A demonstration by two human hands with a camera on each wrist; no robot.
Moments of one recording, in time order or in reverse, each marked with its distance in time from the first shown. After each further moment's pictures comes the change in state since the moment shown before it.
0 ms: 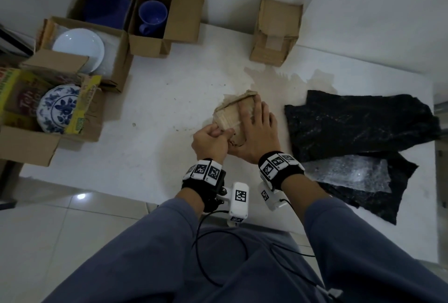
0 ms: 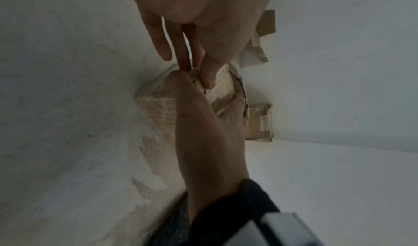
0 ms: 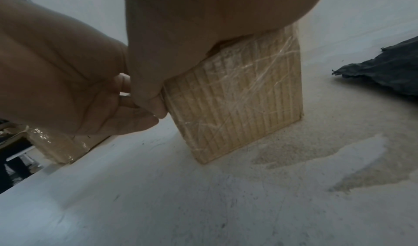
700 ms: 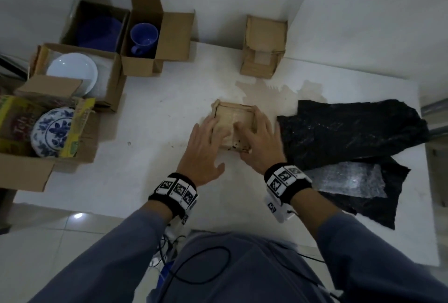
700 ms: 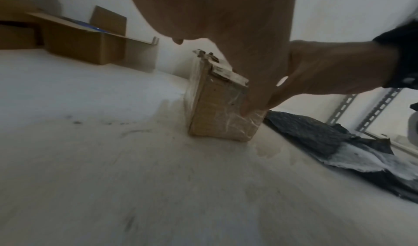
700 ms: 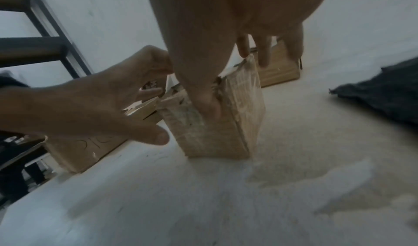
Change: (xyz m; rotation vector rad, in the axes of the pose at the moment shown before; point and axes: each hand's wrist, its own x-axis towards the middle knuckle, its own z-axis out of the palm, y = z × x) left_hand 0.025 0.010 -0.041 1.101 -0.357 1.281; right_hand -0.003 0.023 -0.019 0.060 0.022 -0.059
